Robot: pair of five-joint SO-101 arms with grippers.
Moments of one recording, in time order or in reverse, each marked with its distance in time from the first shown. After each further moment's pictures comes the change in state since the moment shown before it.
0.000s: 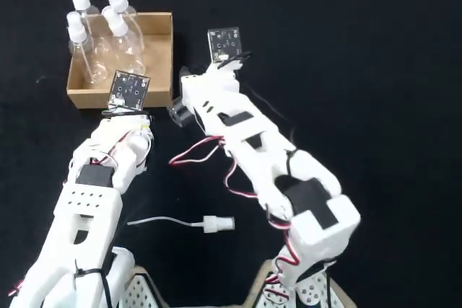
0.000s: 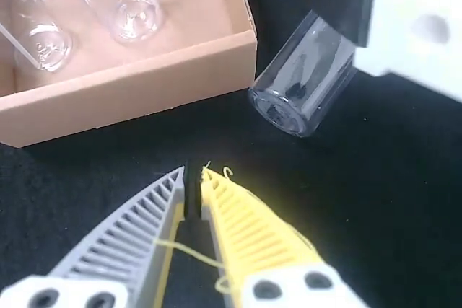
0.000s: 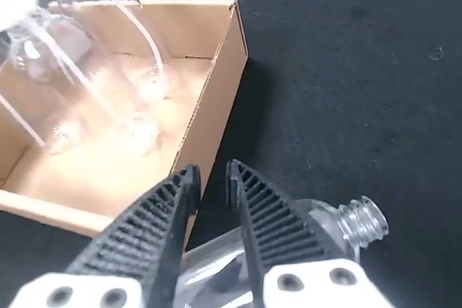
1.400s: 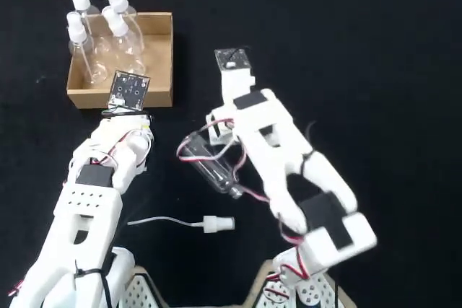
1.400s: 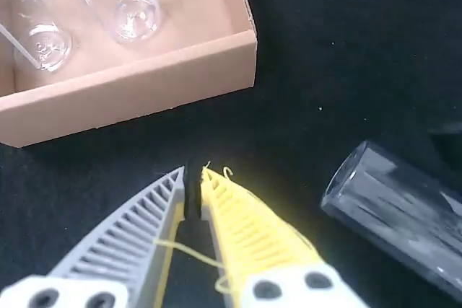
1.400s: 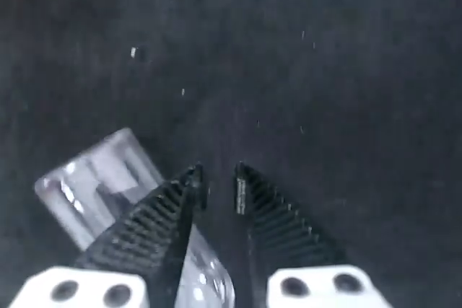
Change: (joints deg) left arm 0.0 0.0 0.0 0.0 0.0; right arm 3.0 -11.9 -4.5 62.0 2.7
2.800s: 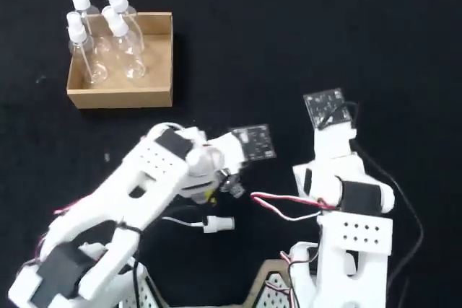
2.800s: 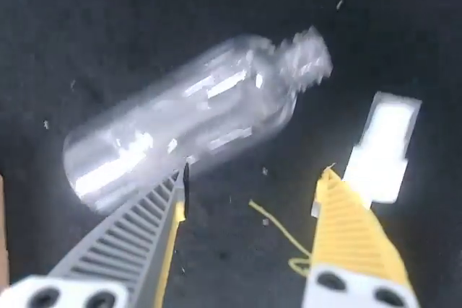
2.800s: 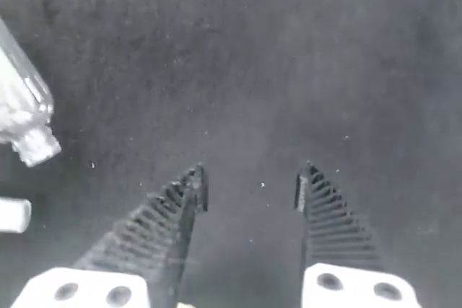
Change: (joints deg) left arm 27.9 27.2 -27.8 30.6 -36.4; right arm 30.7 -63.2 31.5 21.2 31.4
